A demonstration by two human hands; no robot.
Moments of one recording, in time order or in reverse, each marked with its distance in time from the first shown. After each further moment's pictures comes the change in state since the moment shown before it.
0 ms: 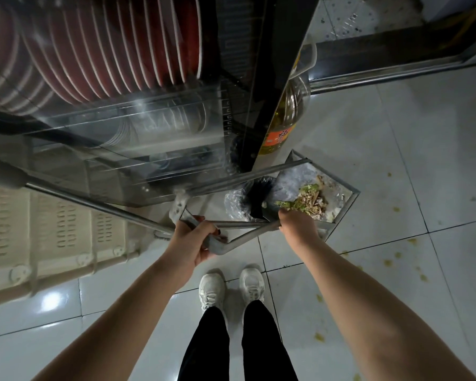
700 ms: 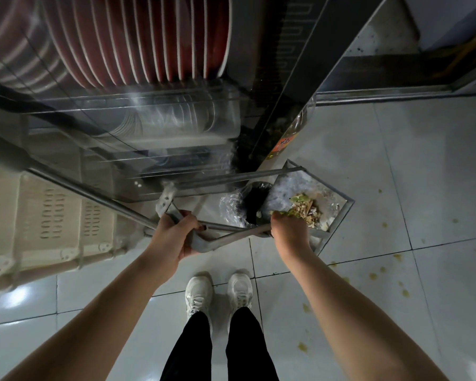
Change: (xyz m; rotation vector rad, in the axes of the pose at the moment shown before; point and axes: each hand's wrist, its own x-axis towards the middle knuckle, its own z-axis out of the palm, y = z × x) left_hand 0.013 0.008 -0.032 -0.057 -0.013 0.081; right_hand -0.004 -0.032 -0.014 -0.166 0.149 0.035
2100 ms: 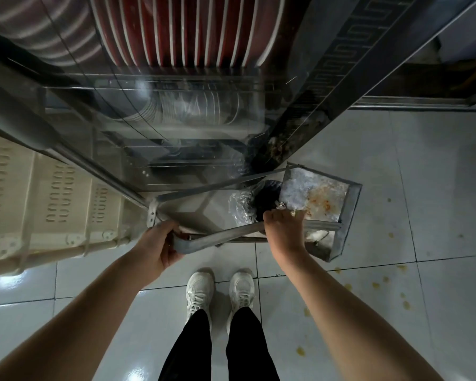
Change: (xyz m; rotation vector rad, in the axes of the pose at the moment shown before) left_hand 0.022 -0.015 -0.067 -0.162 0.111 -0.299; right_hand 0.002 -0.053 0.000 -0.262 0.139 -0.069
